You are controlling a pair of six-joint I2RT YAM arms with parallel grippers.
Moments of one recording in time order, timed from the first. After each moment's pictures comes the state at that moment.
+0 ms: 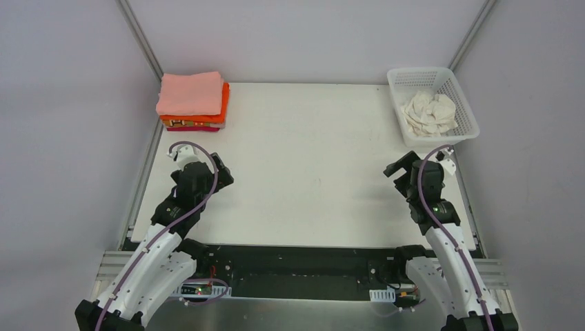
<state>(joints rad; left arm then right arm) -0.37 0.63 0.55 -0.47 -0.46 -0.61 0.14 0.72 0.57 -0.50 0.29 0.80</state>
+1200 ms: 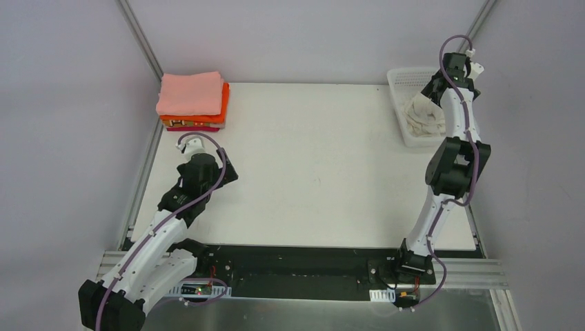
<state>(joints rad) -0.37 0.77 0.60 -0.44 -0.42 -0.58 -0.19 2.05 2.00 -0.73 0.44 0.46</state>
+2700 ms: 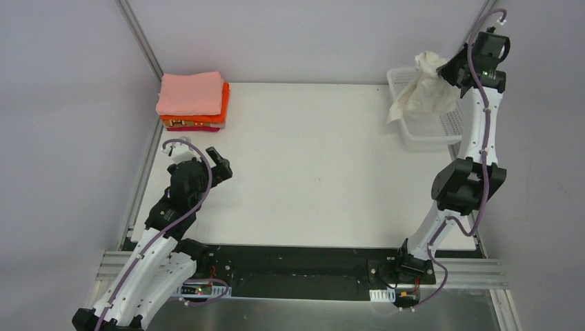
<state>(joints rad) -0.37 0.59 0.61 -0.43 -0.43 -0.57 -0.26 1.94 2.10 -0.70 -0.07 0.50</state>
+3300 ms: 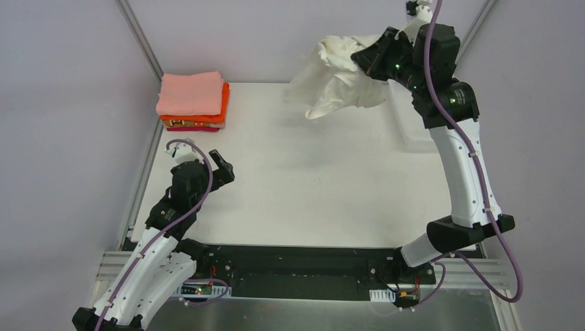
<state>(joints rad) -0.37 0.59 0.60 -0.47 -0.37 -0.59 0.33 1.54 2.11 -0.74 -0.11 0.46</state>
